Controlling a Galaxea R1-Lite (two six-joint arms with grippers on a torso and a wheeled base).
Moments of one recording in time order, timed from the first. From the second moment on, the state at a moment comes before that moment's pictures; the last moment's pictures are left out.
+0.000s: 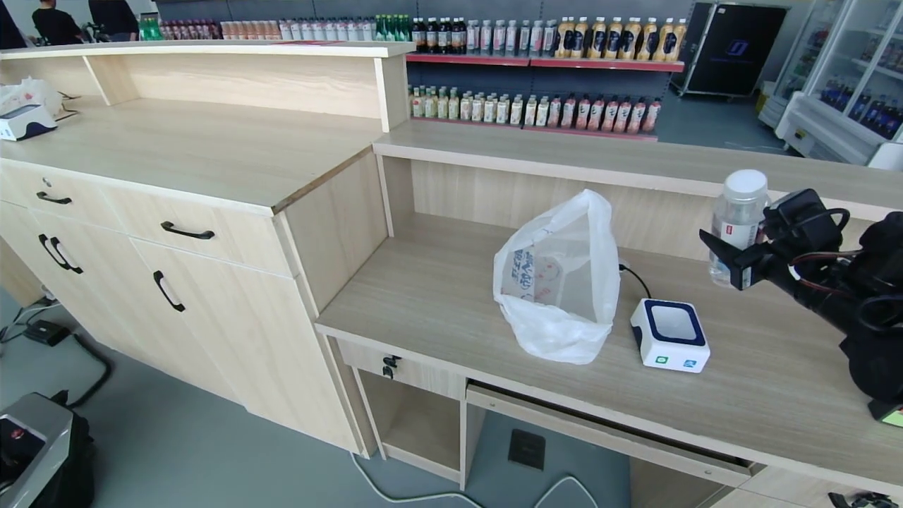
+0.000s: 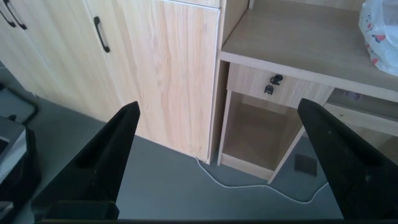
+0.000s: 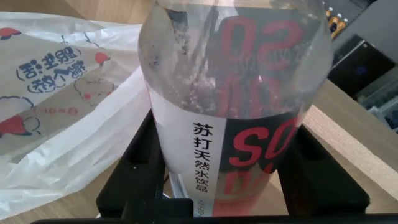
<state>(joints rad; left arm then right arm) 0.00 0.00 0.00 0.00 0.04 -0.01 -0.15 1.91 -0.72 -1.36 0.38 -0.55</state>
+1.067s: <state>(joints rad) 0.00 0.00 0.00 0.00 0.04 -0.01 -0.16 2.18 -0.88 -1.50 0.65 -0.74</state>
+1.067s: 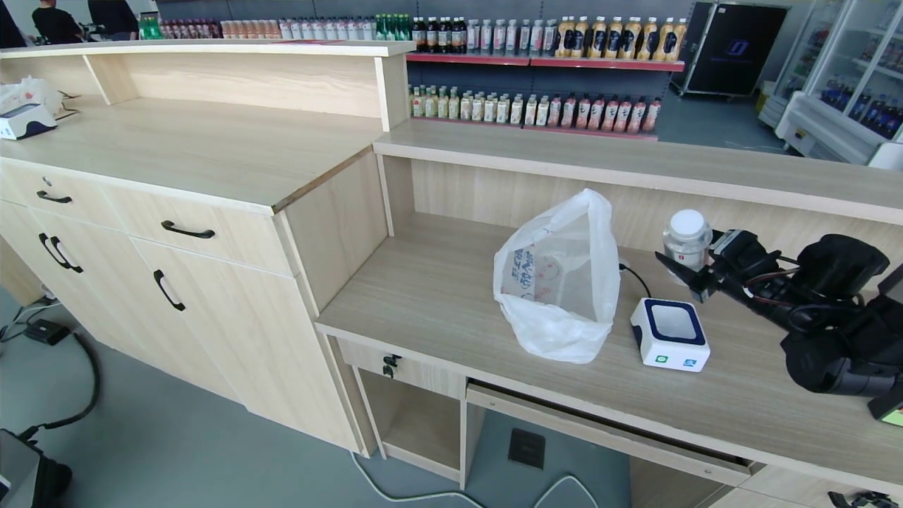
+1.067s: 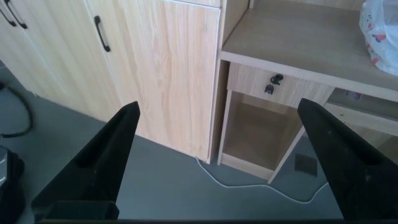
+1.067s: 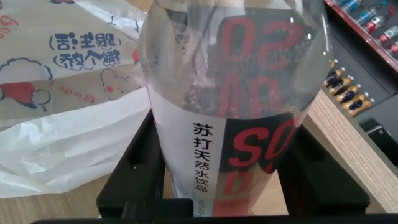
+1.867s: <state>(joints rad) 0.00 0.00 0.00 0.00 0.04 -0.01 -0.12 2.32 -0.98 -1.57 0.66 -0.70</state>
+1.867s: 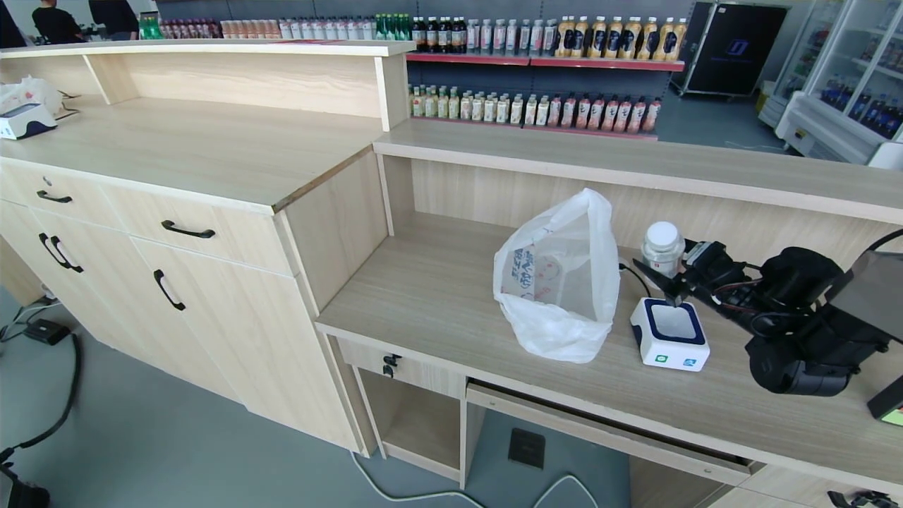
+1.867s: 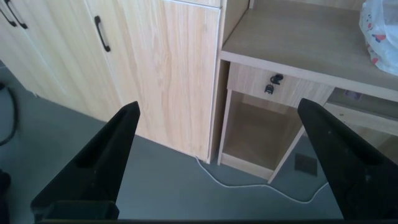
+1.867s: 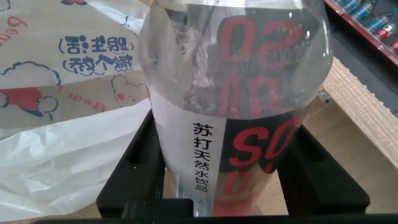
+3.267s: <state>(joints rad) 0.00 0.00 0.00 0.00 0.04 -0.01 -0.13 2.36 -0.98 -1.57 0.68 -0.73</state>
